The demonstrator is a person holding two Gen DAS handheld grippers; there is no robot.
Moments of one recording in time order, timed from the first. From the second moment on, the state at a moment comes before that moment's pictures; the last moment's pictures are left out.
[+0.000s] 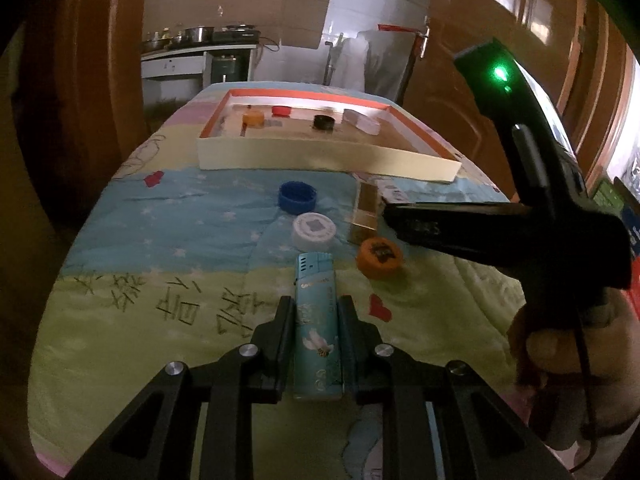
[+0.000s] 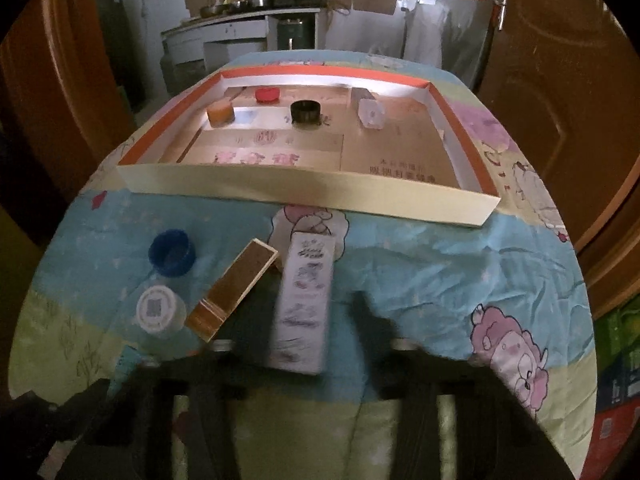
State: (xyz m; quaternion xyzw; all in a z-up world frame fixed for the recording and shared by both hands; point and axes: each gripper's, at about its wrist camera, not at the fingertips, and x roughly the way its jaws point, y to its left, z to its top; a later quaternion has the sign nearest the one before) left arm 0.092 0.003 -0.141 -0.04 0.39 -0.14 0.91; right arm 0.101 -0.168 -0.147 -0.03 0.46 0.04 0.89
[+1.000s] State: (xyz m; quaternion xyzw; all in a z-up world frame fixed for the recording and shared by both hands) left arm 0.149 0.005 -0.074 -0.04 0.34 -0.14 0.93; right arm 0.101 -0.182 -0.093 -0.01 0.41 0.05 0.91
